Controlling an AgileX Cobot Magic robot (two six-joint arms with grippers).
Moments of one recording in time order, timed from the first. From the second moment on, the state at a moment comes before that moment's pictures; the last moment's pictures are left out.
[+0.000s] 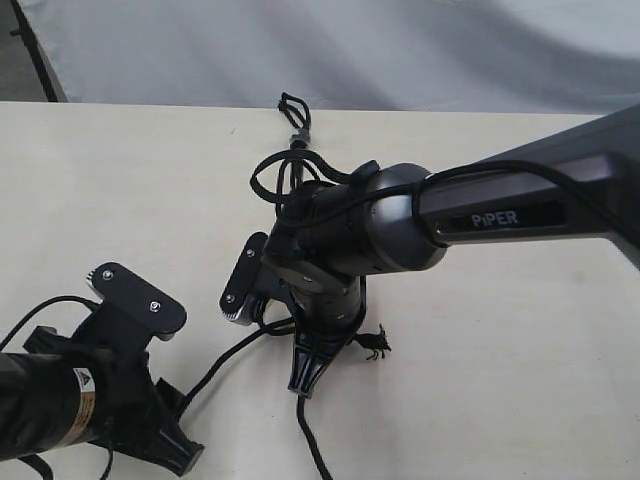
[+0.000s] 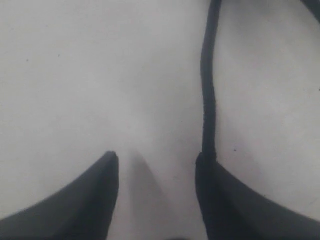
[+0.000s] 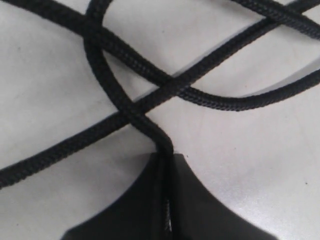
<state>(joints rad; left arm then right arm) -0.79 1.46 -0.39 1.25 0.28 -1.48 0.93 2.06 -1.23 -0.44 0.76 -0.01</state>
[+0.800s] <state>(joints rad) -0.79 1.48 -0.39 1.30 0.16 -1.50 0.93 2.06 -1.23 -0.43 0.76 -0.01</state>
